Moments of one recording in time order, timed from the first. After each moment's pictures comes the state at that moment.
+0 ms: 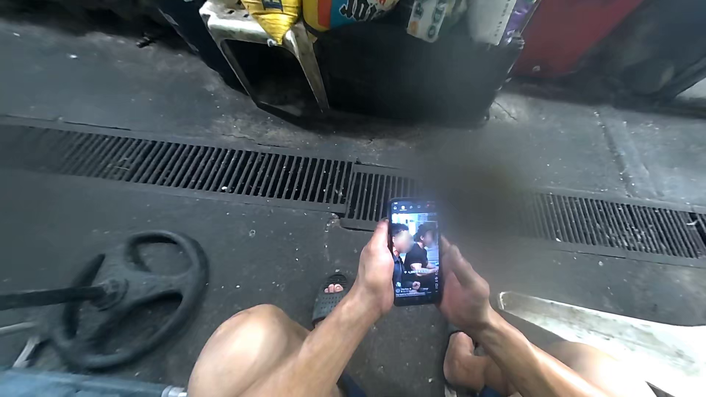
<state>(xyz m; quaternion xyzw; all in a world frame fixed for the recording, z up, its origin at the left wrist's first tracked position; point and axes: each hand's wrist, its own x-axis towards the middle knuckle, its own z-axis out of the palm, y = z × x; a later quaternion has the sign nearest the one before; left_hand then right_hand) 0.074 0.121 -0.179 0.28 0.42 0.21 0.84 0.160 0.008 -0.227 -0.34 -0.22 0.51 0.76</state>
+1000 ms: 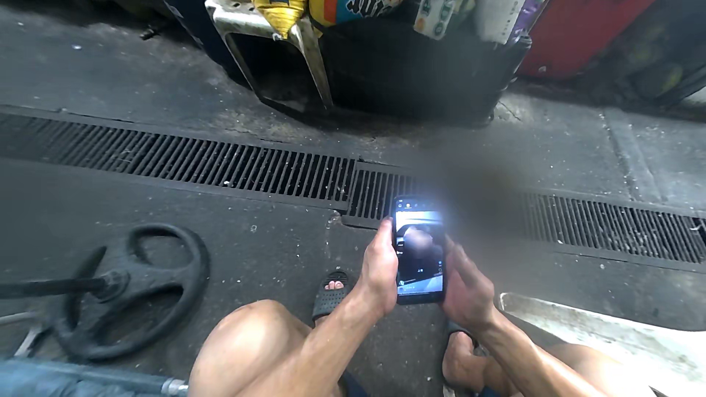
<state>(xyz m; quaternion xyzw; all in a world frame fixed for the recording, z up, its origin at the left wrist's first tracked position) 0.073 0.120 -0.178 0.31 0.43 0.21 0.82 0.161 0.010 -0.227 -0.35 -0.24 0.50 0.75</state>
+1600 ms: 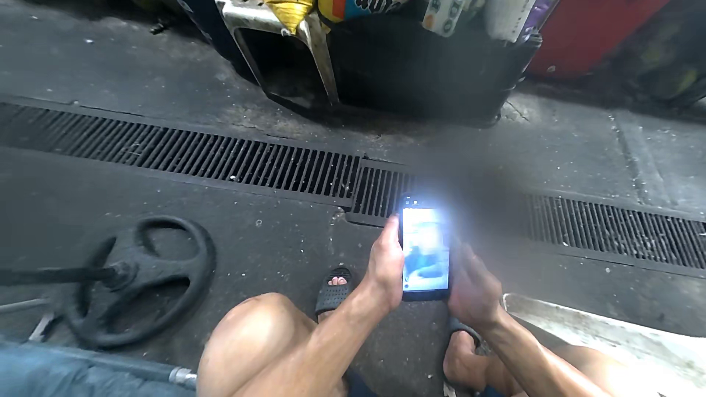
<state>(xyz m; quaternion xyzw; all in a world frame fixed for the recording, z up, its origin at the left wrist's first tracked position) 0.072 0.120 -0.176 0.30 0.44 0.20 0.82 0.159 0.007 -0.223 -0.34 -0.23 0.50 0.76</state>
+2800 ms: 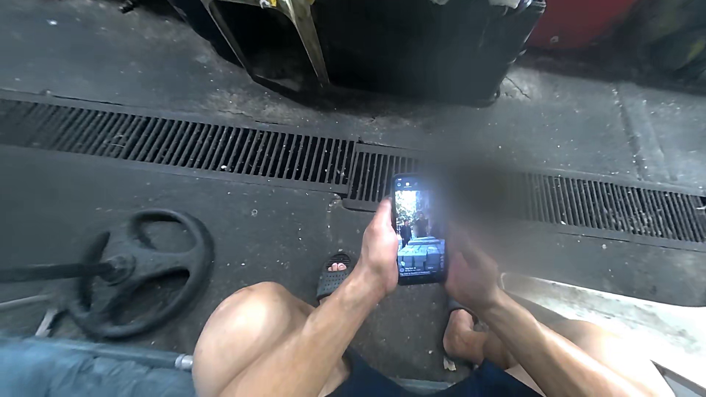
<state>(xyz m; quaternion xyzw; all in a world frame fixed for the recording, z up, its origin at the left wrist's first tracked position) 0.068 0.119 -0.185 0.31 0.44 0.20 0.82 0.160 0.008 -0.223 -0.37 -0.23 0.52 0.74</state>
